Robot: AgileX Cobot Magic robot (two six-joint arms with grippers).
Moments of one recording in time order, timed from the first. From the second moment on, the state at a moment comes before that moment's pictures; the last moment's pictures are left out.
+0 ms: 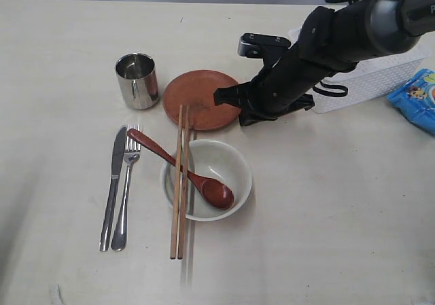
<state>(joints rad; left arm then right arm) -0.17 0.00 0.00 0.06 0.32 0.04 0.47 2.01 -1.12 0.55 0.44 -0.22</state>
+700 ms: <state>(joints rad) -0.17 0.00 0.00 0.06 0.32 0.04 0.47 1.89 -1.31 0.29 0.70 0.00</state>
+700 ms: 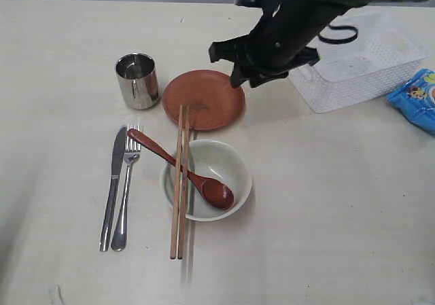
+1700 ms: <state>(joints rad) -0.17 0.00 0.00 0.06 0.32 0.04 0.07 1.85 -0.93 -0.71 0.72 0.47</state>
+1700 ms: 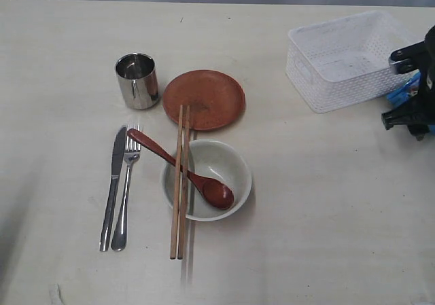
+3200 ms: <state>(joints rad) -0.17 0.00 0.00 0.06 0.32 0.04 0.12 1.80 -0.93 -0.86 0.69 0.61</state>
